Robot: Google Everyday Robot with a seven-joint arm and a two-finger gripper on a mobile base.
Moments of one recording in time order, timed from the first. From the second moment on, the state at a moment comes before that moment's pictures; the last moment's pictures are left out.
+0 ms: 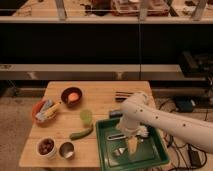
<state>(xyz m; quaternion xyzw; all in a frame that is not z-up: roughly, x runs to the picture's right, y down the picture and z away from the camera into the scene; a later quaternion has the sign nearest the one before) 0.102 0.253 0.732 -0.39 -0.12 -0.15 0.90</state>
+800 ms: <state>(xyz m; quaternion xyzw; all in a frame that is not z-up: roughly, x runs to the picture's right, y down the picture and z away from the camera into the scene) 0.145 0.244 0.786 -0.38 -0.09 -0.11 0.92</state>
